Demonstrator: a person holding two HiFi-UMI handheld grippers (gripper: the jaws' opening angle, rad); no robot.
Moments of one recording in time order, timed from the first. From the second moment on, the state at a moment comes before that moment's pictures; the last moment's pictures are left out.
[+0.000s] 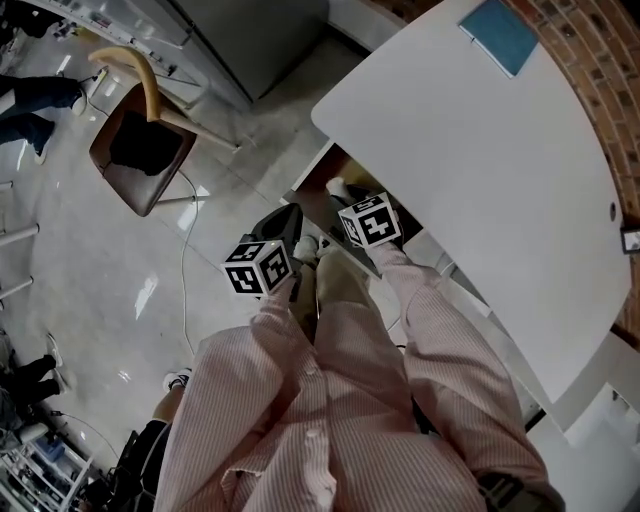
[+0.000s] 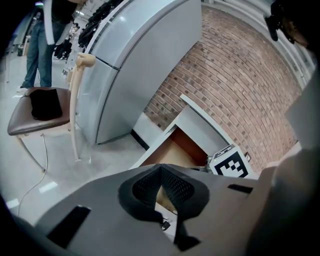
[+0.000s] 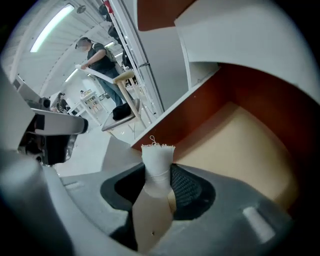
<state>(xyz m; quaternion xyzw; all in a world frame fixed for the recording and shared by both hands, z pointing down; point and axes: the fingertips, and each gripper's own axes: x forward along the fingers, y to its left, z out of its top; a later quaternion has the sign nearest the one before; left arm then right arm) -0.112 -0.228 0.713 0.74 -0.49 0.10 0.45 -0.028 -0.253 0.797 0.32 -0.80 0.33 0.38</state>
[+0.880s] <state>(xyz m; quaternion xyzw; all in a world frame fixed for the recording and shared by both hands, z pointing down) -0.115 -0.231 0.735 0.74 -0.48 0.10 0.45 -0.008 -0.228 0.876 0.31 -0.72 0.36 0.50</state>
